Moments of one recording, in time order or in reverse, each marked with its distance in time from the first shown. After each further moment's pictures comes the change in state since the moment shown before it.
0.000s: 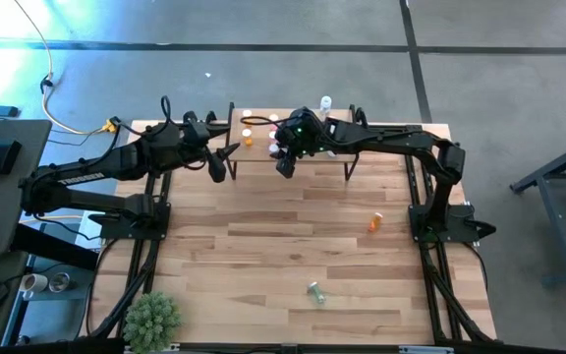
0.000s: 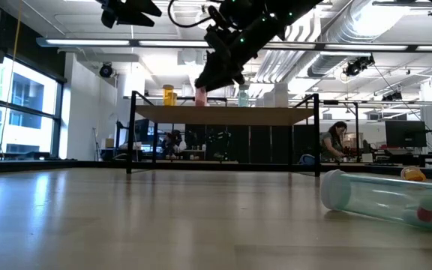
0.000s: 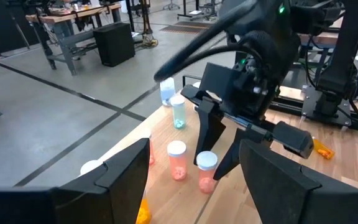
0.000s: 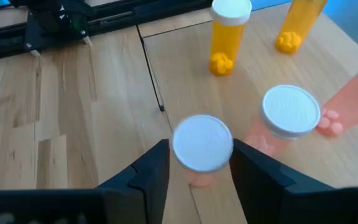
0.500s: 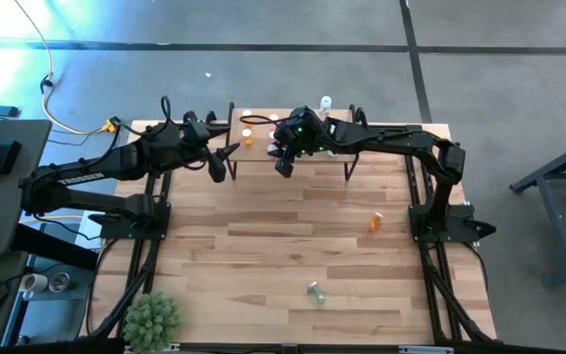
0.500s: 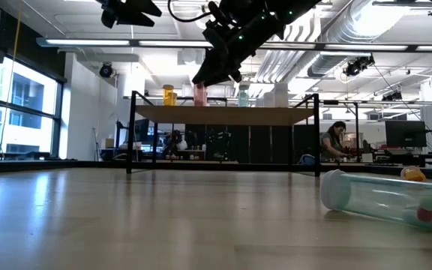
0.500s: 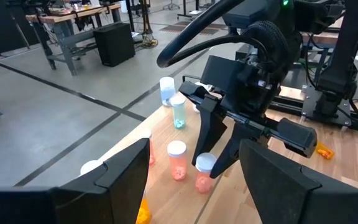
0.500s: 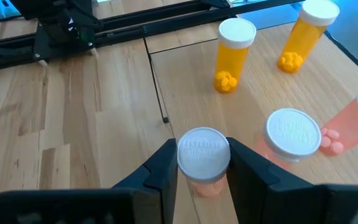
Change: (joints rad) left arm 0.000 0.000 0.000 0.000 0.000 0.000; right arm 0.000 0.000 0.004 0.027 -0.006 -0.018
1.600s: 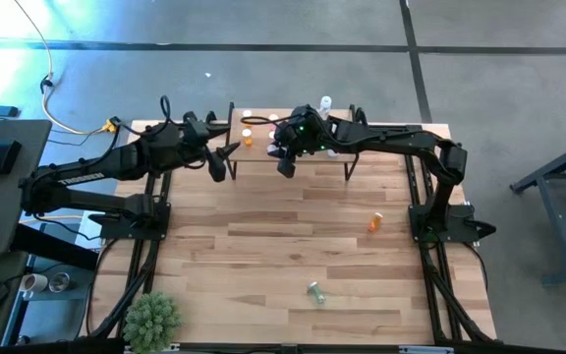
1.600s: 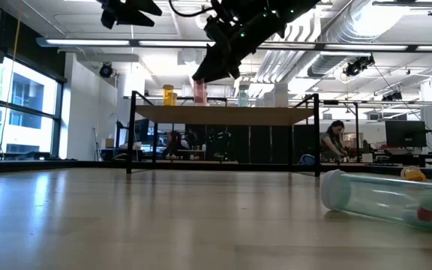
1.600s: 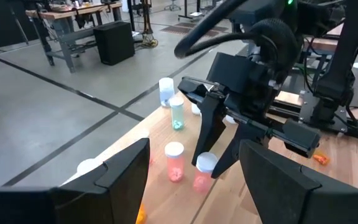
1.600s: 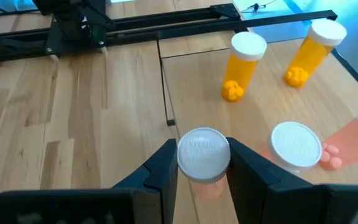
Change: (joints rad) left arm 0.000 0.000 0.000 0.005 0.000 -0.034; right arm 0.000 -0.017 -0.002 0.018 -0.036 -0.072
